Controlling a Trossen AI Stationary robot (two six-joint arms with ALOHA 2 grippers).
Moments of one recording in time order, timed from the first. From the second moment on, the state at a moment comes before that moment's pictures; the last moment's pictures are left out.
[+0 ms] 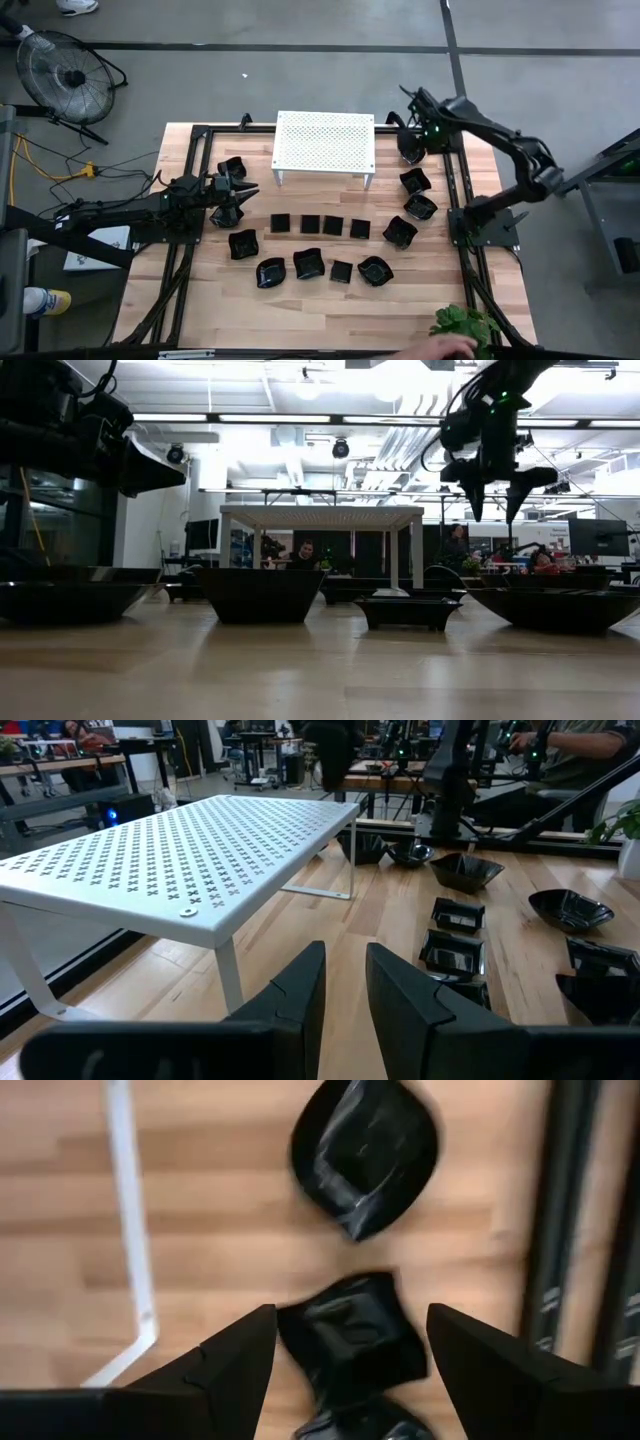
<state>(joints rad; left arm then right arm) 0.22 0.25 0.01 0.15 -0.07 0.00 -0.90 1.42 1.14 -1.13 -0.01 0.73</state>
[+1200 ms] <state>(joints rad) 0.22 0.25 0.01 0.15 -0.07 0.00 -0.90 1.30 0.65 -0.57 0.20 1.13</state>
